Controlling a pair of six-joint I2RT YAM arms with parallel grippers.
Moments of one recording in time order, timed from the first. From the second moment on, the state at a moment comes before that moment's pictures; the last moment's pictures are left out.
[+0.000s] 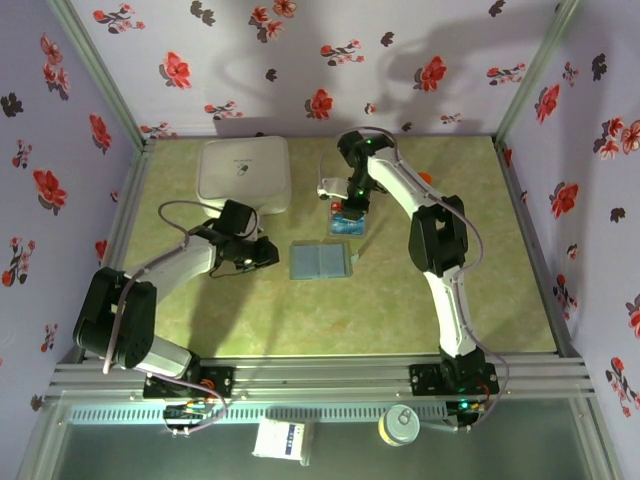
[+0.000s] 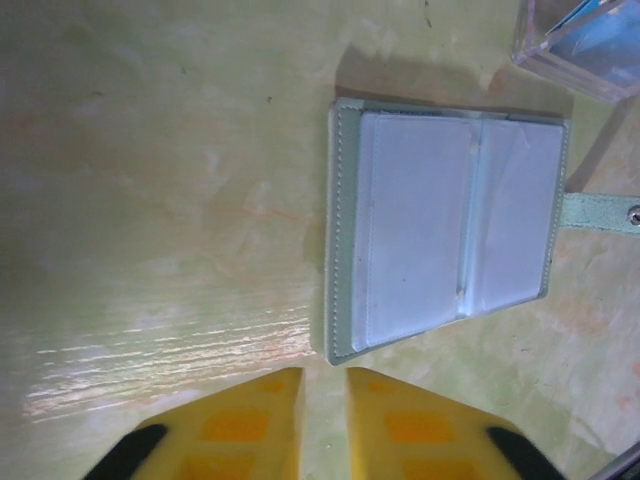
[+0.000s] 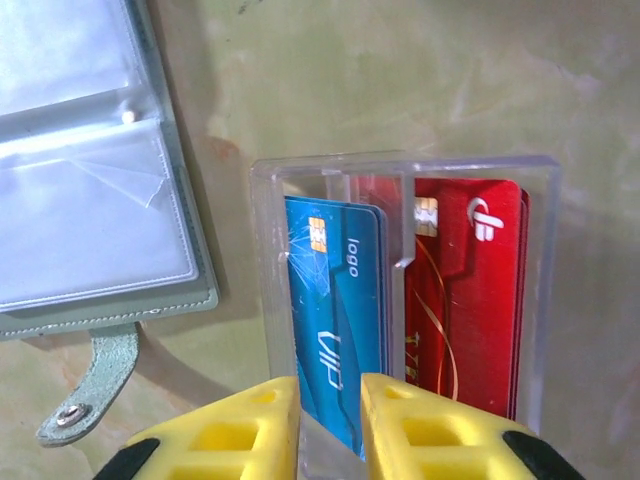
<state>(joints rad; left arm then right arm) -0.44 1.47 0.85 -0.46 0.35 -0.60 0.47 2.30 2.14 -1.31 -0.21 -0.97</state>
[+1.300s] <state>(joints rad) 0.01 1.33 0.66 -0.12 -0.20 -0.23 0.17 1.35 0.59 0.08 0.20 -0.15</state>
